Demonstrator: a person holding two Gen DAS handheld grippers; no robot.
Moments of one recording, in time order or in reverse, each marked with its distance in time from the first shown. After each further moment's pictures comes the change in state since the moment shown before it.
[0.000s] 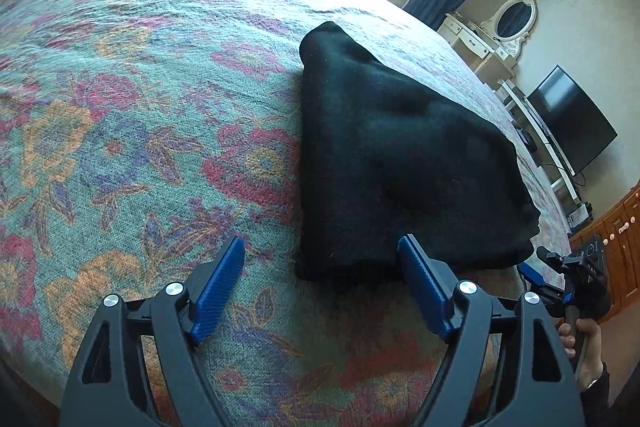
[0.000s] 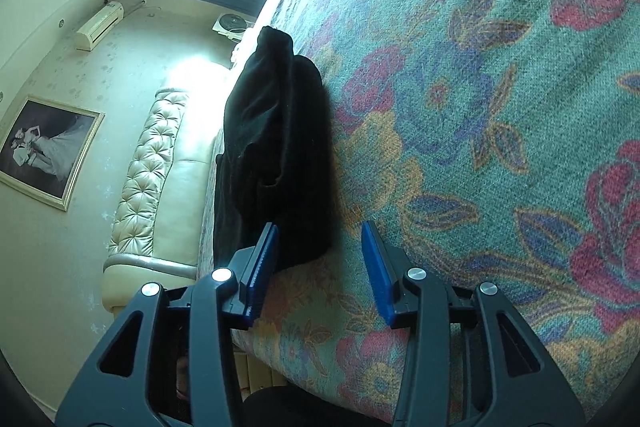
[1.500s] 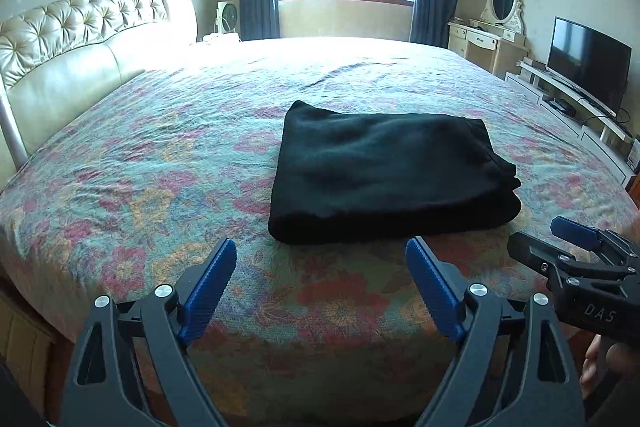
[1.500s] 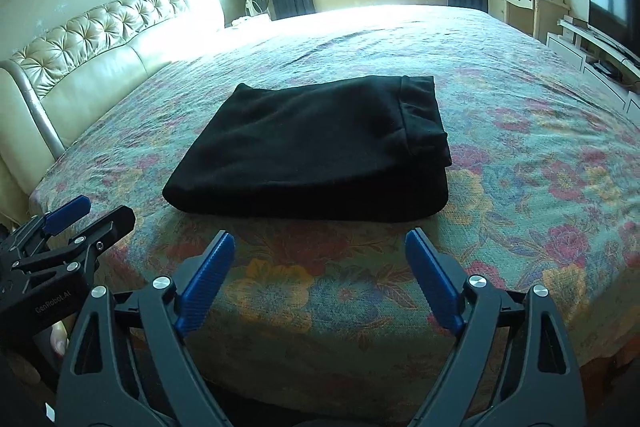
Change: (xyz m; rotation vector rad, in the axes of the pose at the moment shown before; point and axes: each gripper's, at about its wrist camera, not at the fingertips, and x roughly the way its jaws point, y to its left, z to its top) left arm -0.087 -0.115 -0.066 0.285 -0.245 0.310; right arm 0.025 0.177 -0.152 -0.757 -0.186 -0.532
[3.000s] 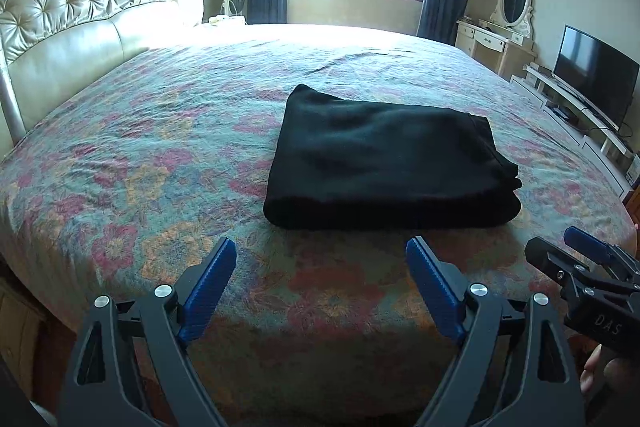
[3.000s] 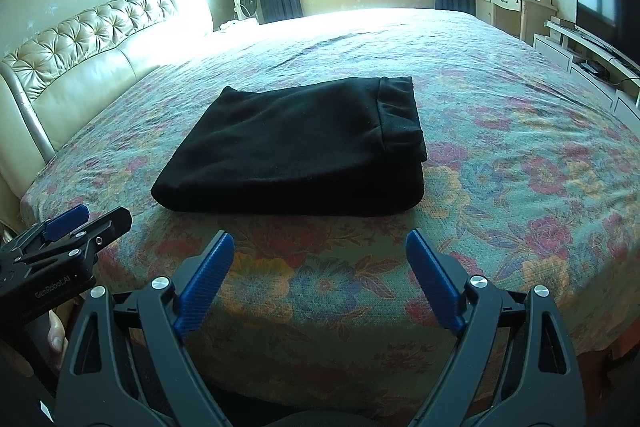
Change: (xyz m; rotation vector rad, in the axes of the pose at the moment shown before) left arm 0.007 0.000 -0.006 -0.066 0.044 -0.004; right arm -0.009 -0.010 -0.005 0.009 -0.015 -0.037
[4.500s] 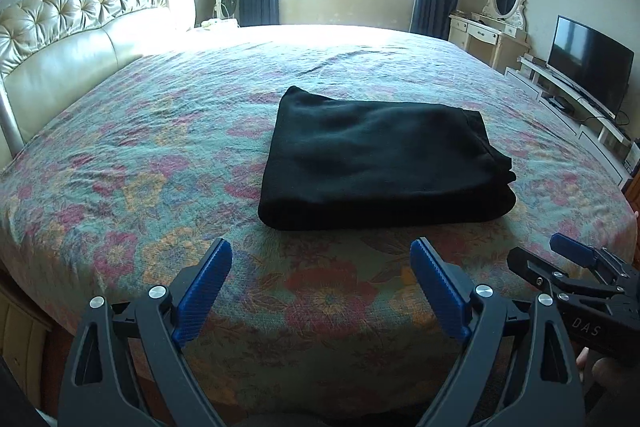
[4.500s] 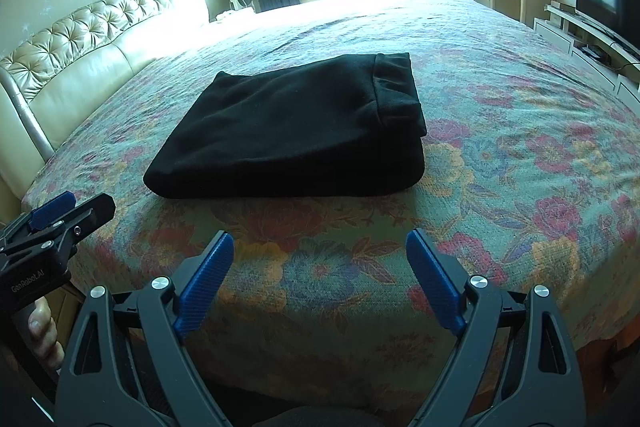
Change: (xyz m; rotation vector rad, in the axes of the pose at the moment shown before) left arm -0.004 -0.009 0.003 0.058 -0.008 0.004; right arm 0.014 -0.005 -0.011 0.028 0.052 0.008
